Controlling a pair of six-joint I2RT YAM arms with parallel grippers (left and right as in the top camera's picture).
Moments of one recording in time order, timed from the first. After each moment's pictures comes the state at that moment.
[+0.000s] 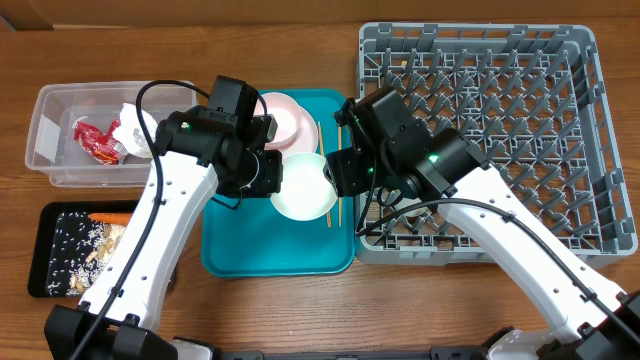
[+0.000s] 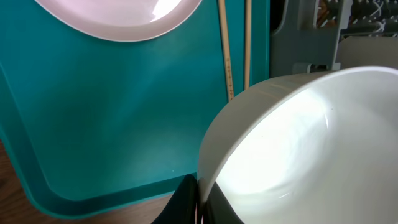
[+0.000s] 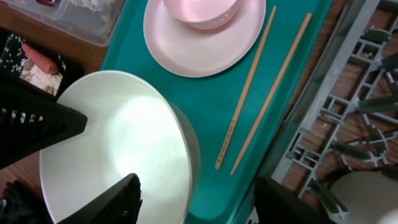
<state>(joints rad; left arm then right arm) -0.28 1.56 1.42 -1.21 0.26 -0.26 0.63 1.57 1.45 -0.91 -0.18 0.31</state>
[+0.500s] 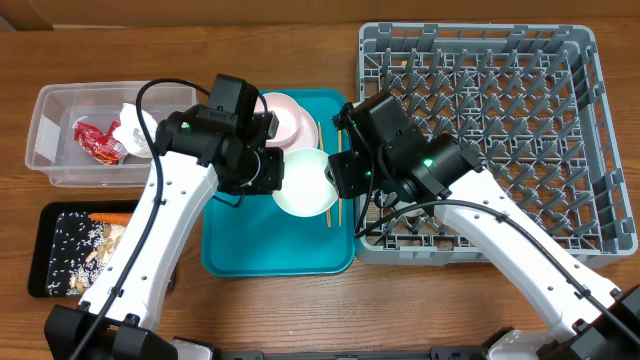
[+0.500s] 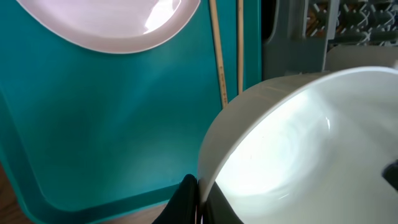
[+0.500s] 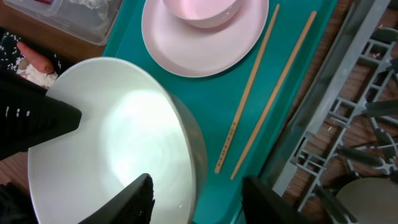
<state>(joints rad) -0.28 1.56 1.42 -1.18 0.27 -0.26 0.63 1.57 1.40 -0.85 -0.18 0.31</state>
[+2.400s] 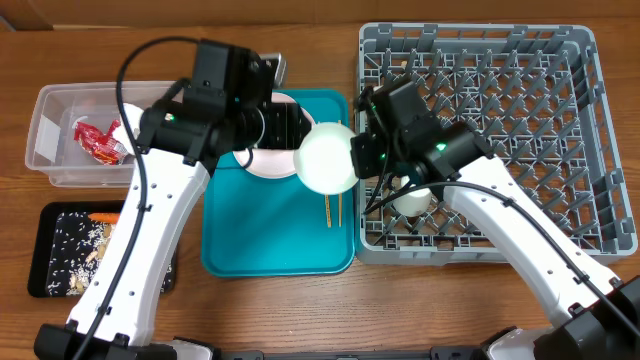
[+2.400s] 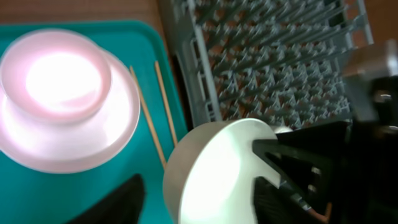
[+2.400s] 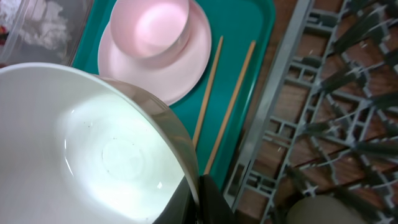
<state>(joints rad) -0.28 1.55 1.60 -0.97 0.38 -0.26 0.52 1.59 1.40 -0.78 -0.13 0.29</state>
